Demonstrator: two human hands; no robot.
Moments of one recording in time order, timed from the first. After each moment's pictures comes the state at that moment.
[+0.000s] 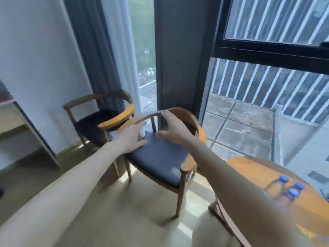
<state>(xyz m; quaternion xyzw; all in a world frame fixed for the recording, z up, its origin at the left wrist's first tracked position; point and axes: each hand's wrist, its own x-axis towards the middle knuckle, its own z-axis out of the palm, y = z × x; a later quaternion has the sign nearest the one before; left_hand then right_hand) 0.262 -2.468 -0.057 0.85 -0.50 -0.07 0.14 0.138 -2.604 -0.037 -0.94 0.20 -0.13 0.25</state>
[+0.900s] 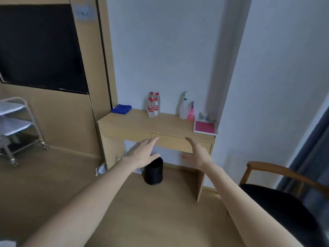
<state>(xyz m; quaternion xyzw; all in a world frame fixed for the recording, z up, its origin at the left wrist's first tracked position) 0.678 -2.008 -0.010 0.99 0.04 0.05 0.14 0.744 -2.218 -0.002 -0.92 -0.26 0.02 0.31</state>
